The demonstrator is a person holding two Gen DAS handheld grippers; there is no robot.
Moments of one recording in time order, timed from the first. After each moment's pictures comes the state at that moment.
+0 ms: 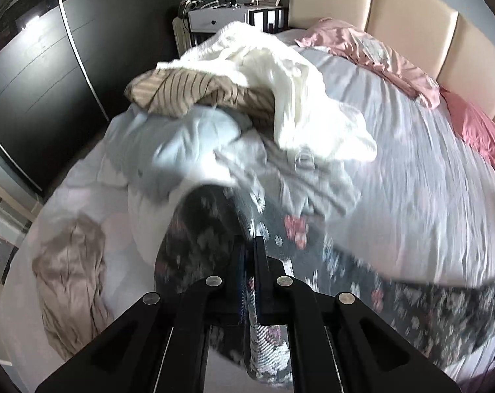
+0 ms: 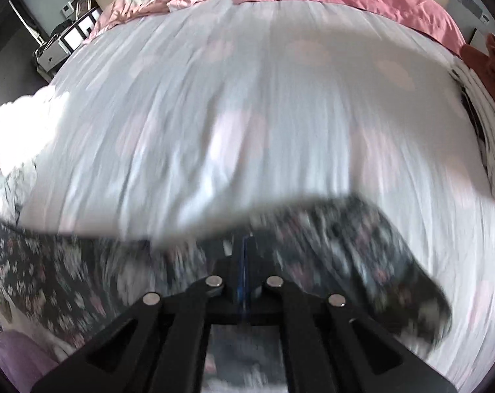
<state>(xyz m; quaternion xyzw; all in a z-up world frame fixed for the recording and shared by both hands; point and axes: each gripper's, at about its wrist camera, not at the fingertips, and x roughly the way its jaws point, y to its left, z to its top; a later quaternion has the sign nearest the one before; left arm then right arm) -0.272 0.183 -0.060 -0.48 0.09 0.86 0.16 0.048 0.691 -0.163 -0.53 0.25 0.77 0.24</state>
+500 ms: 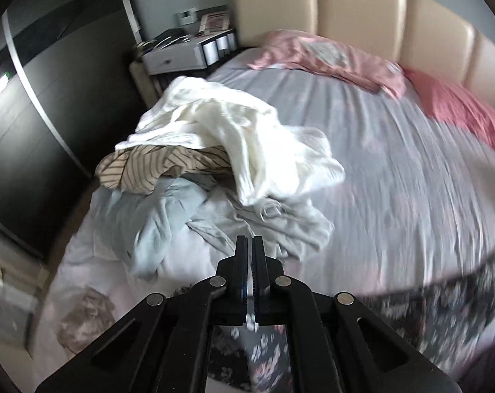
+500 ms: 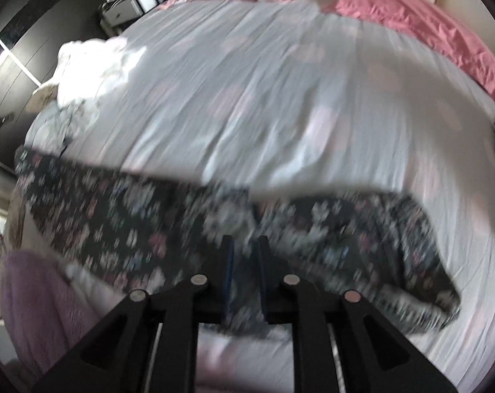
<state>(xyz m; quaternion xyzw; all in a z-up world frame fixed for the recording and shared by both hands) -0.274 0.230 -0.015 -0.42 0.19 0.86 0.24 0.069 0.603 -0.136 -0.56 0.19 0.80 0.11</state>
